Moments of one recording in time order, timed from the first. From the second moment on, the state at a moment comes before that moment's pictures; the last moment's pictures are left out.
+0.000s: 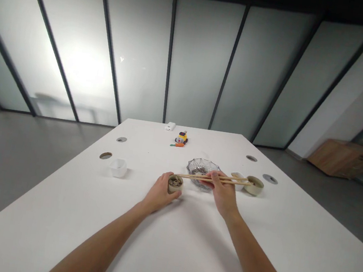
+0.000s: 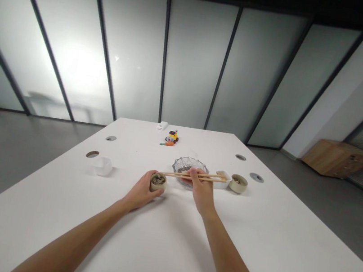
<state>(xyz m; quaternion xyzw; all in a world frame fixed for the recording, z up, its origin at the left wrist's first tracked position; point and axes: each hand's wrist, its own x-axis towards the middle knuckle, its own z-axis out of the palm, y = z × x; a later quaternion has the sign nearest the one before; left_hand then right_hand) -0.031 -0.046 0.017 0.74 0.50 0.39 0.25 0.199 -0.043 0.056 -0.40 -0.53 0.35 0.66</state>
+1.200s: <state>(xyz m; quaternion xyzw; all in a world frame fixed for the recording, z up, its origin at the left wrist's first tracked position) -0.032 -0.044 0.014 0.74 0.50 0.38 0.25 0.276 -0.018 0.041 -0.50 -0.71 -0.09 0.49</state>
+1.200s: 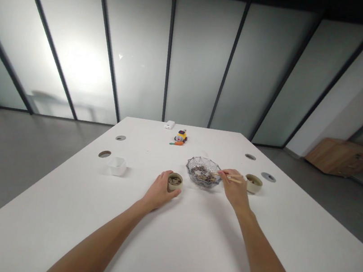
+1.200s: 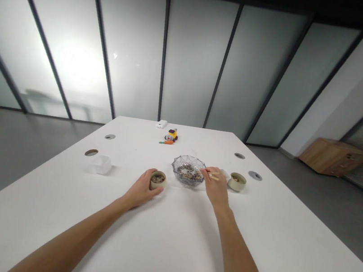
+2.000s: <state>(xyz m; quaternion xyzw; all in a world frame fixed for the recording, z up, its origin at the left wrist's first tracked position) -0.032 -0.045 0.016 0.74 0.50 0.37 0.25 0.272 -0.021 0.046 -0.49 -0.70 -0.06 0.52</state>
